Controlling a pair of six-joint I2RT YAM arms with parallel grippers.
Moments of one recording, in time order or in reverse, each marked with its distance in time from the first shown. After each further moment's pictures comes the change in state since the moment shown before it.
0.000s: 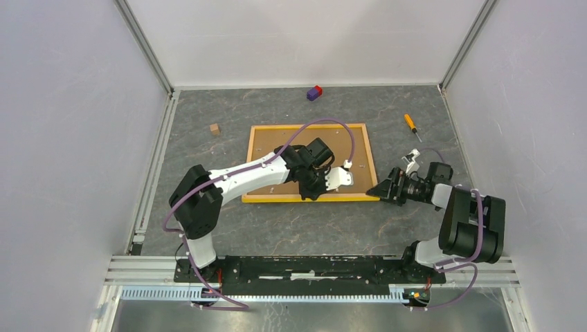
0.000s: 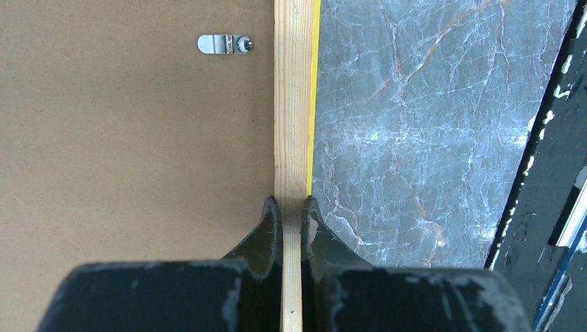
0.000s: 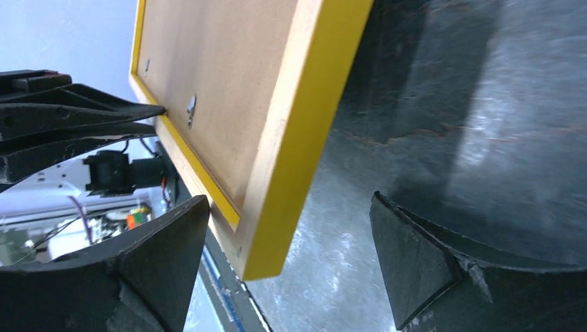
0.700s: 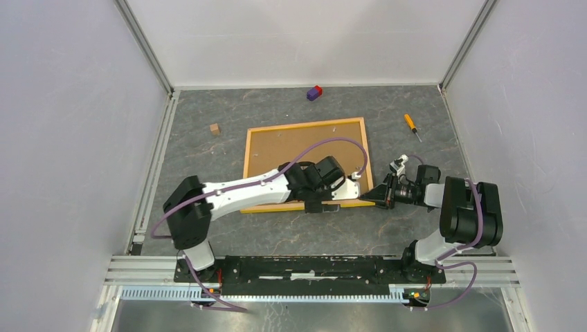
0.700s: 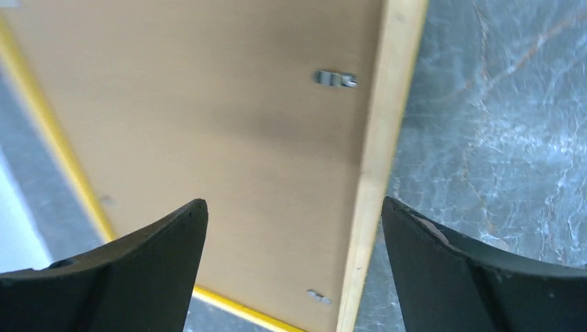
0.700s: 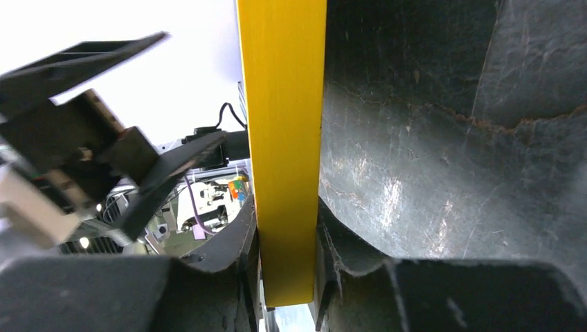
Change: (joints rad) left arm -0.158 -0.055 -0.056 0.070 -0.399 -0.022; right arm 0.113 0.128 -0.033 0.122 -0.189 0.264
